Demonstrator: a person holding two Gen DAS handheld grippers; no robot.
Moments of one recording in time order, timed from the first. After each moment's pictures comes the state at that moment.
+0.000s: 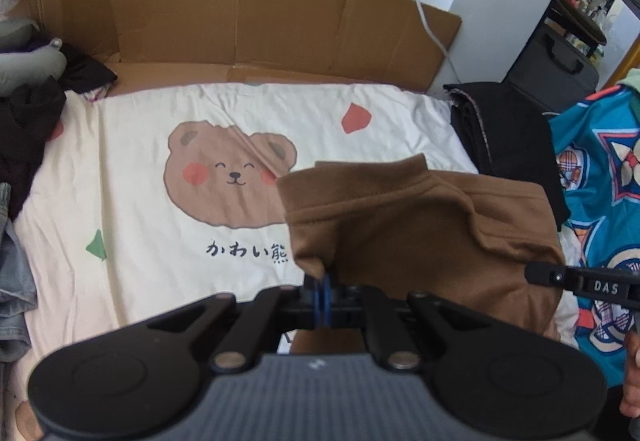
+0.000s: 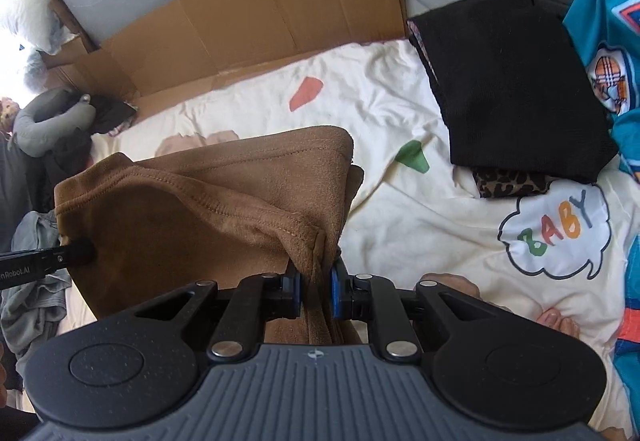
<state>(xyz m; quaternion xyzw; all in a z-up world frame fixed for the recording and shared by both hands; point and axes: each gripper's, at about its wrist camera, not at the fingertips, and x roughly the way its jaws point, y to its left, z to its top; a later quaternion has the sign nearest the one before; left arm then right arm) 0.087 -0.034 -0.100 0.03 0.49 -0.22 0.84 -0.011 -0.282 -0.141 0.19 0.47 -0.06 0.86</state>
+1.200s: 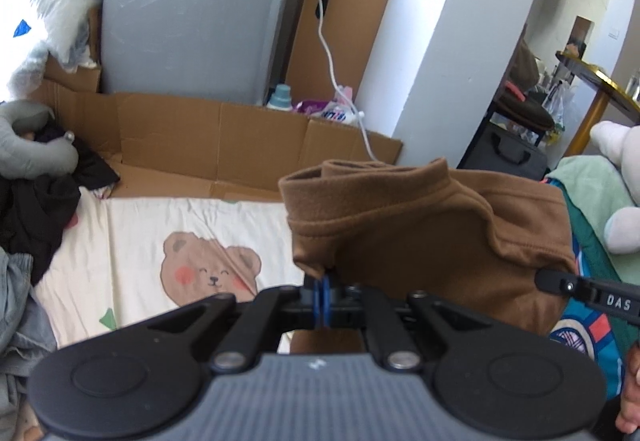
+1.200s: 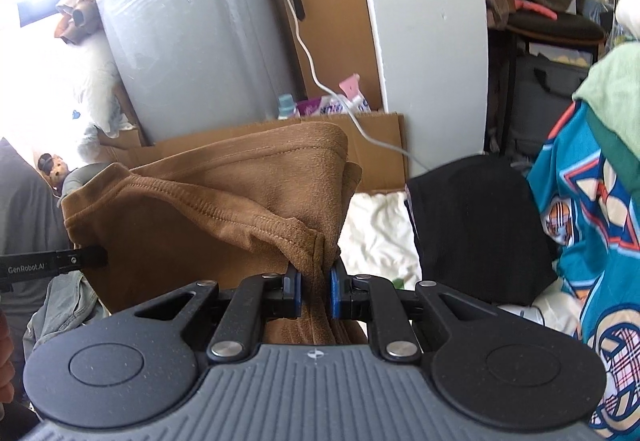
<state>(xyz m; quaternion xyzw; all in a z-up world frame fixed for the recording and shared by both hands) 0.043 -0.035 0.031 -0.02 0.37 -0.24 0.90 -0.081 -0.282 0.026 0.14 0.31 -0.06 0.94</state>
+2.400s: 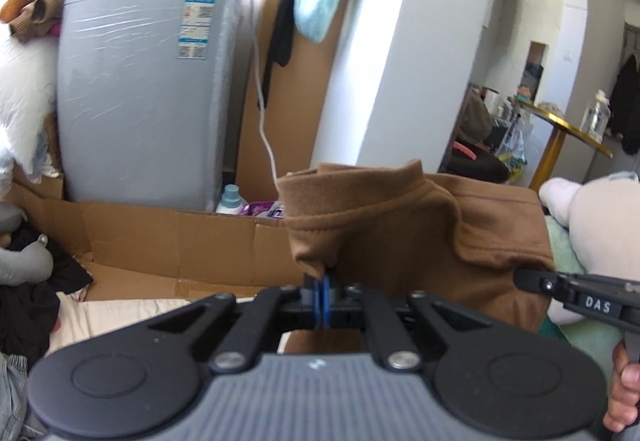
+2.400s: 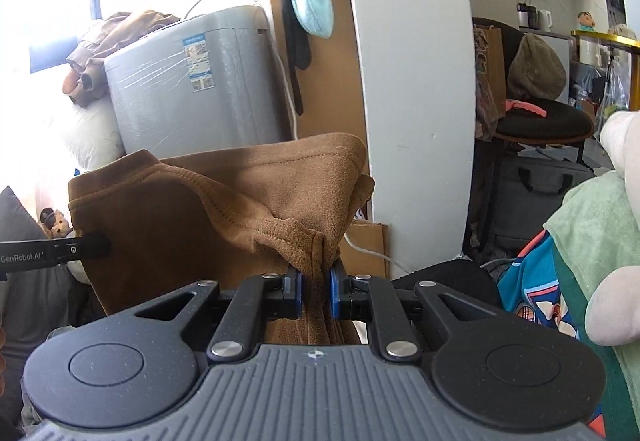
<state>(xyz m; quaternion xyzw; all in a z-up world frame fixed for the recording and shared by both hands) 0.053 -0.095 0.141 -0.01 0.28 -0.29 0.92 -0.072 -0.317 0.141 0.10 0.23 -0.08 0.96</state>
